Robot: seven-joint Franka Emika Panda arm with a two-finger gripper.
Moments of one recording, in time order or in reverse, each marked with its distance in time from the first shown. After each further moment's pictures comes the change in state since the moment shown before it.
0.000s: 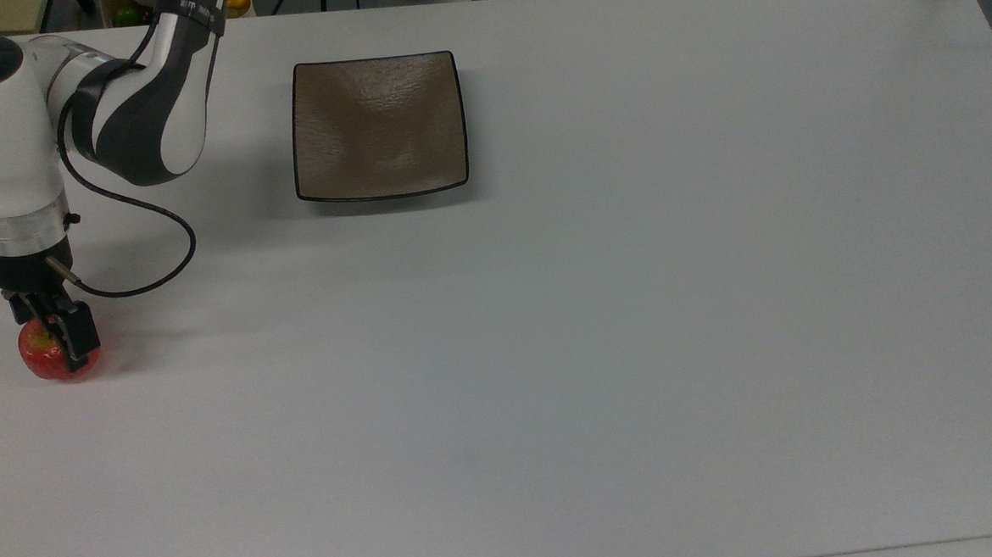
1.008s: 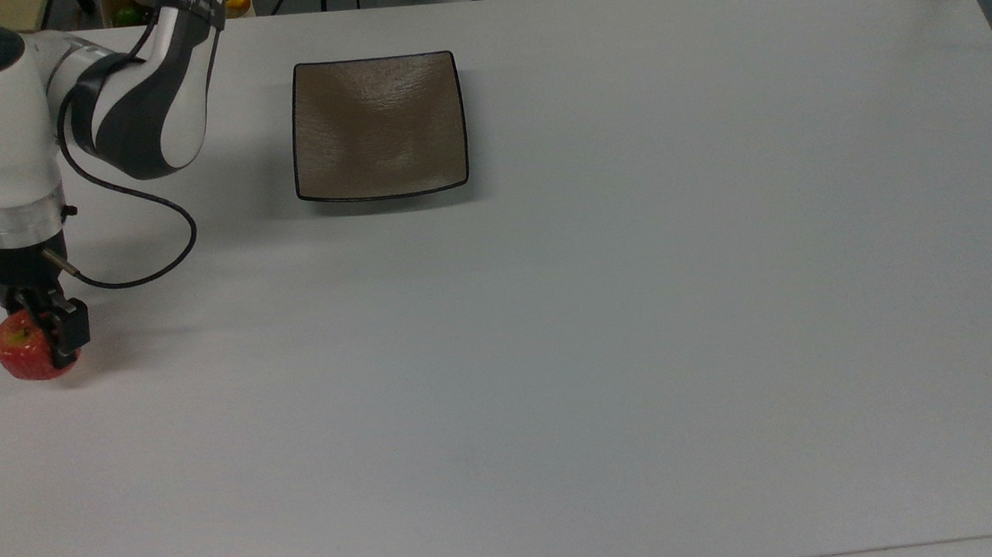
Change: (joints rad) arm 0.002 -0.028 0.001 -0.017 -0.004 0.031 -0.046
